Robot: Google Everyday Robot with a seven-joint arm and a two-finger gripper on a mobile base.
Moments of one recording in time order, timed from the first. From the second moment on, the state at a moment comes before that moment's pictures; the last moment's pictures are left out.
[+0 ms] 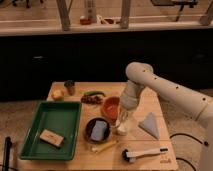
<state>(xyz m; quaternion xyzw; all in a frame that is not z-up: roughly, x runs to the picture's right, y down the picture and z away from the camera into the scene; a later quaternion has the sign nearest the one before) 0.095 0.160 0.715 -0.42 -0.34 -0.31 0.78</state>
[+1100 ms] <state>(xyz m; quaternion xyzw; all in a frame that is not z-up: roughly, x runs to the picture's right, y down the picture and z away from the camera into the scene) 0.104 0.161 0.721 -0.42 -0.34 -0.29 0.78</state>
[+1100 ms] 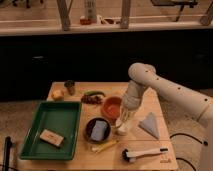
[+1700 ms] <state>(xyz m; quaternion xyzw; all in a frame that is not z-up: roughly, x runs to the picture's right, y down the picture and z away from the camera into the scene) 0.102 0.161 0.720 -0.43 -0.34 -0.30 0.78</state>
